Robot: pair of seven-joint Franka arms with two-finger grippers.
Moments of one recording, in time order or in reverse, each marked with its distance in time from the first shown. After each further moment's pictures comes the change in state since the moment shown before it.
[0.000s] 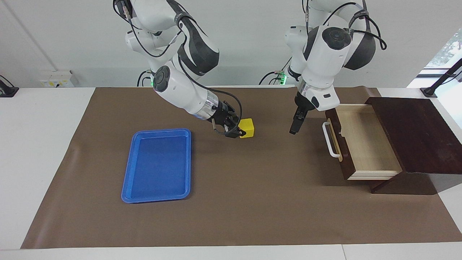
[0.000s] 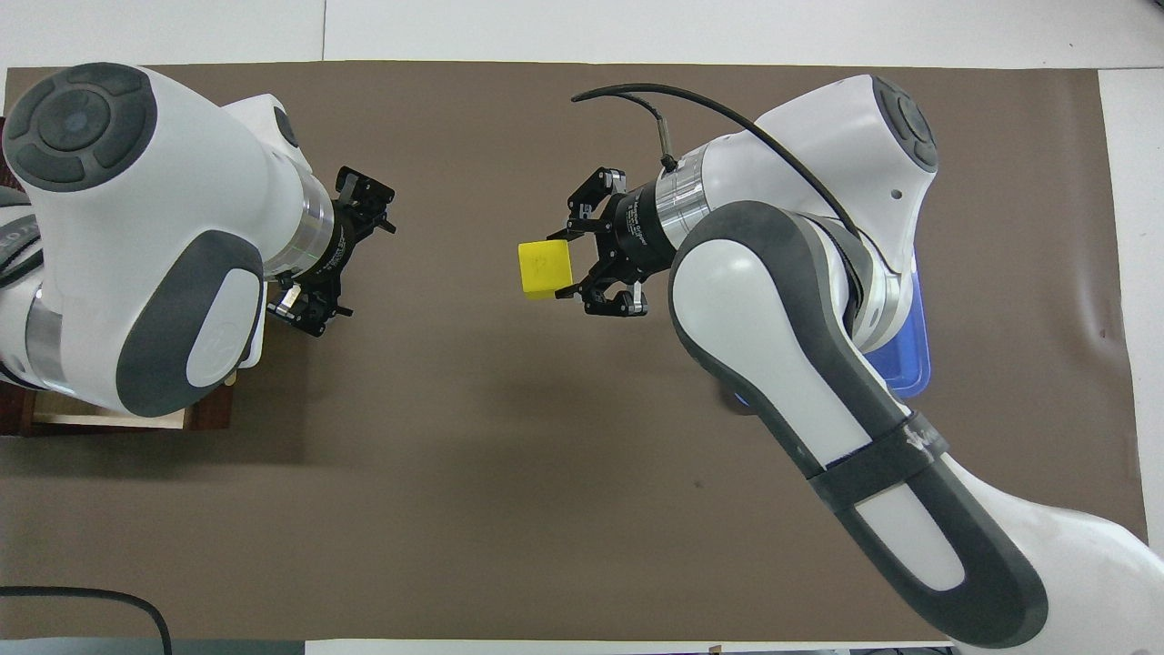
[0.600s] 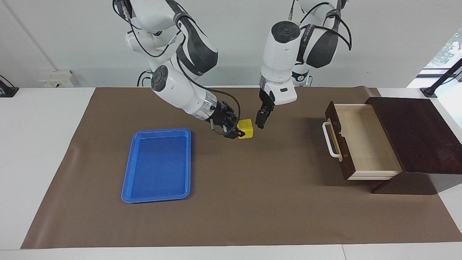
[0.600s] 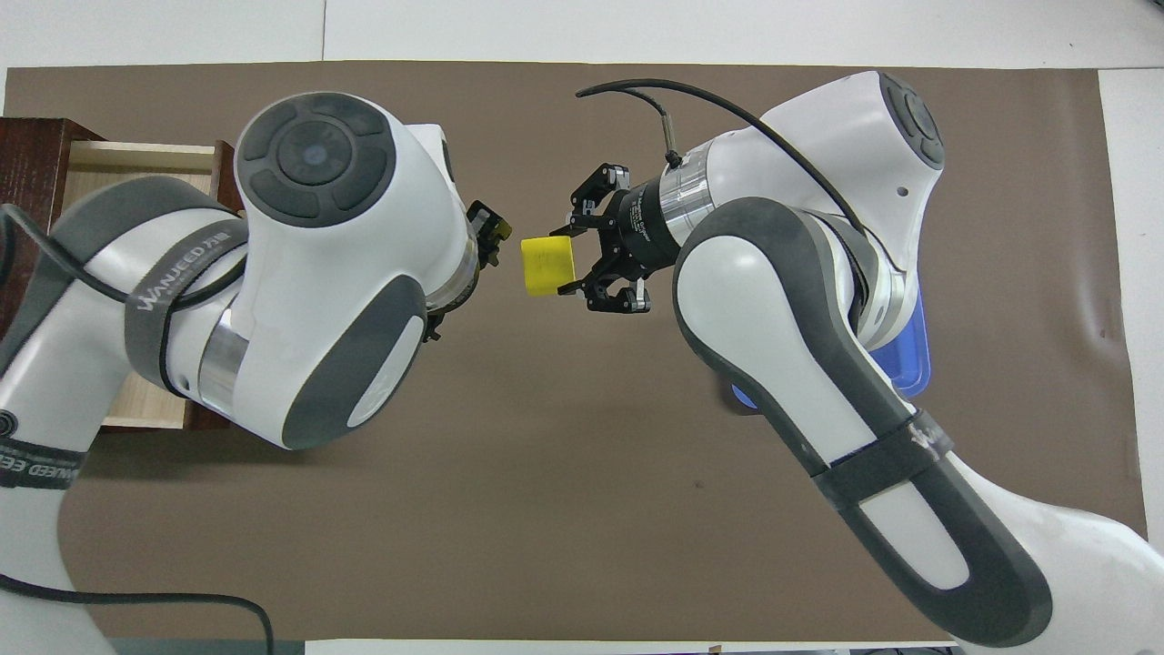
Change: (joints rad) left arm -0.189 0.104 0.013 0.157 0.040 -0.018 -0.361; right arm -0.002 0.000 -0.003 0.004 0.000 0.000 0.000
